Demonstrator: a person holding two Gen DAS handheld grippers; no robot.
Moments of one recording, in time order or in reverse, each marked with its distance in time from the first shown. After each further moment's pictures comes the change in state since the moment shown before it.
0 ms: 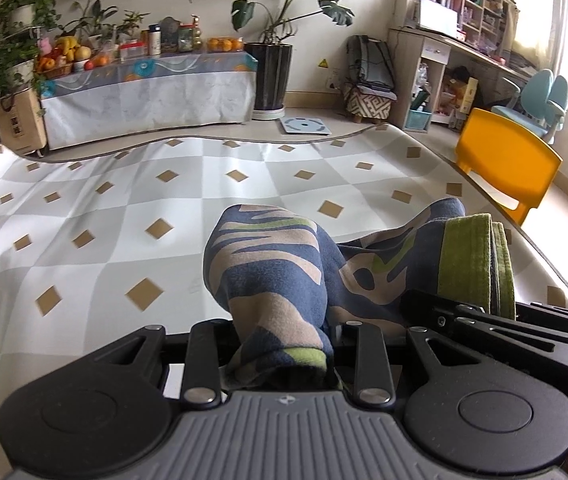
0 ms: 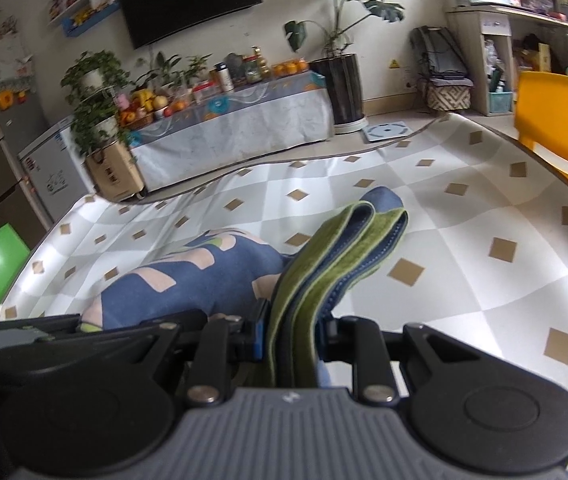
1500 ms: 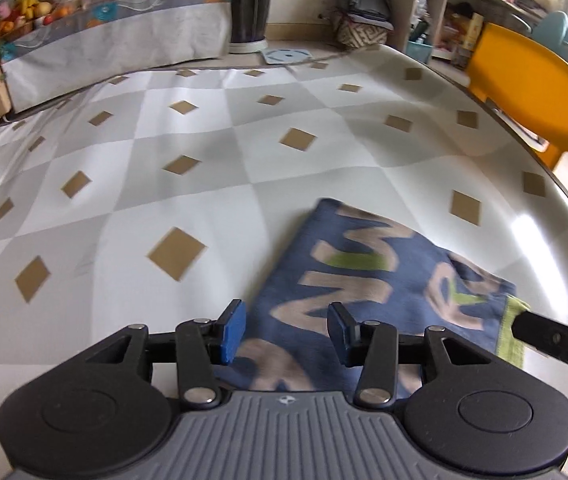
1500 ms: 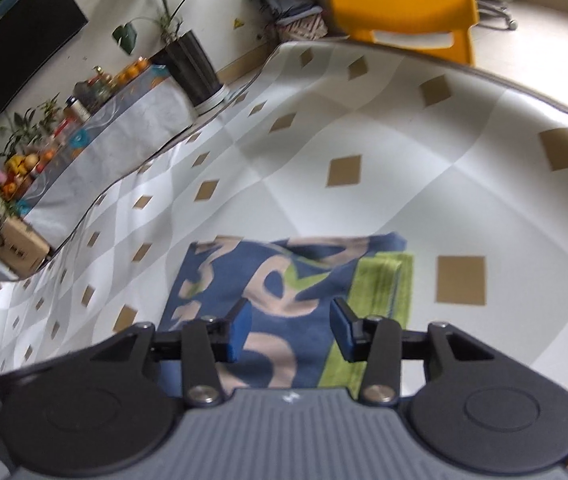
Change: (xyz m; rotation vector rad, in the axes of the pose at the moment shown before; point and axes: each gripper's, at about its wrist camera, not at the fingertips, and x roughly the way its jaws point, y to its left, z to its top) left arm 0.152 -0.058 -0.009 0.022 0.192 0.015; right arm 0.071 -0.189 -0.028 0.405 0.099 -0.173
